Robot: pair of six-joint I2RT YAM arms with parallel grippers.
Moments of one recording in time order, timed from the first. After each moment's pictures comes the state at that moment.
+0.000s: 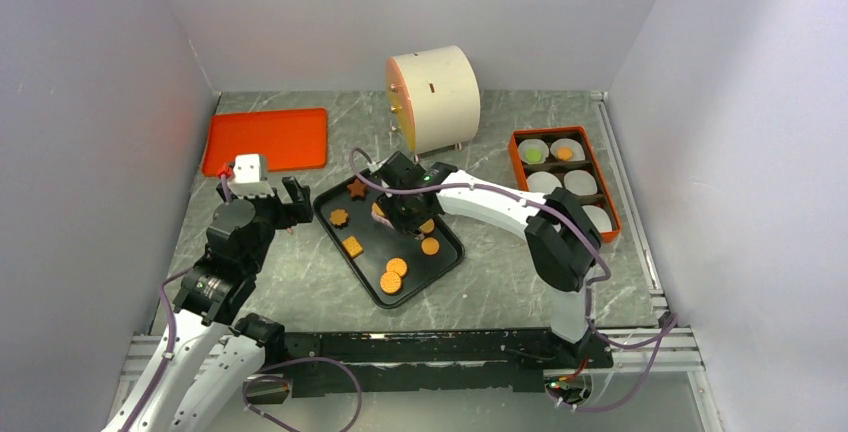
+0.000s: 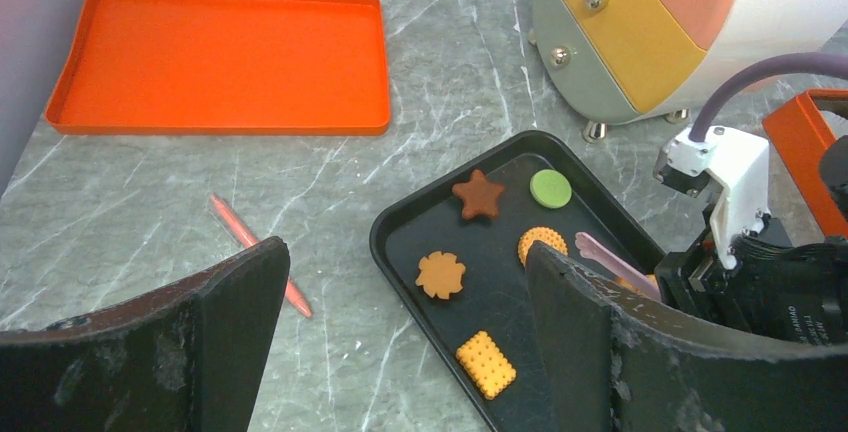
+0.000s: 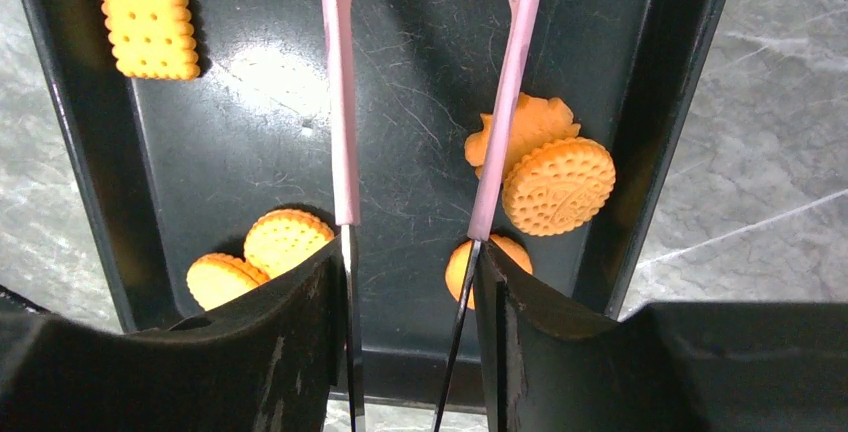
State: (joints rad) left arm -0.37 0.54 0.69 -0.36 -0.32 -0.25; right arm 0.90 1.89 1.46 -0.67 0.03 0.22
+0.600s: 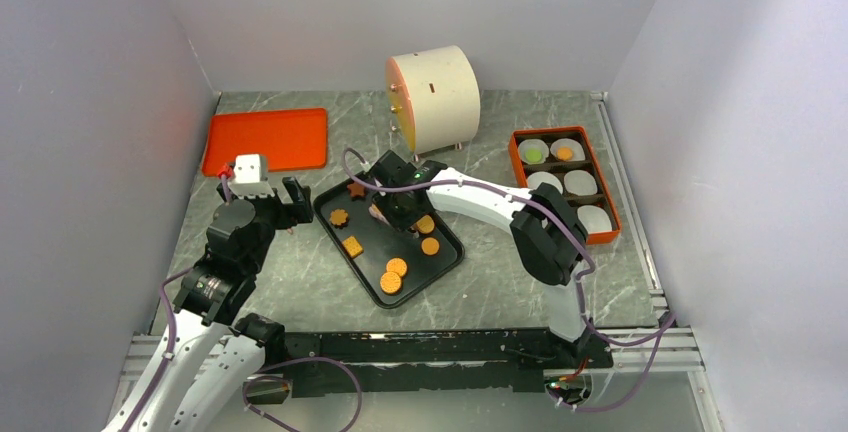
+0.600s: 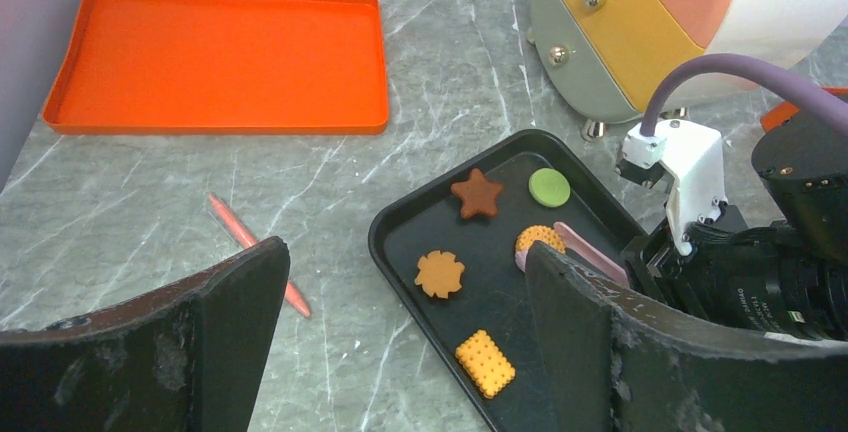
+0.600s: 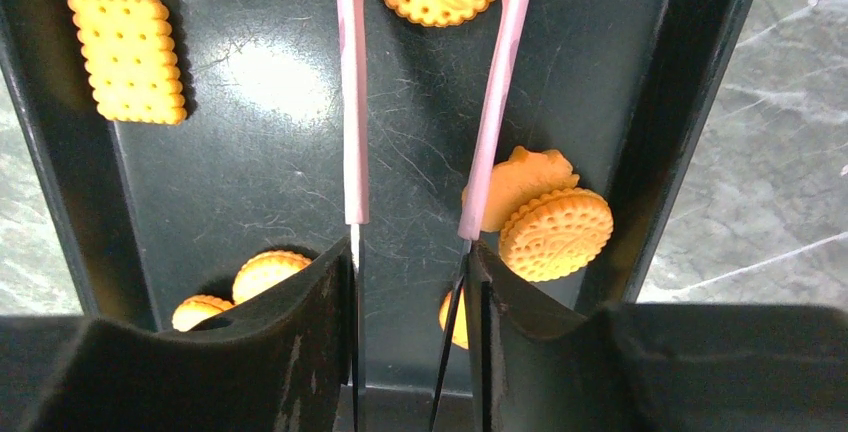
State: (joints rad) left arm -0.37 0.54 0.69 -0.36 -0.31 -0.25; right arm 0.90 1.99 1.54 -0.68 0.05 0.19
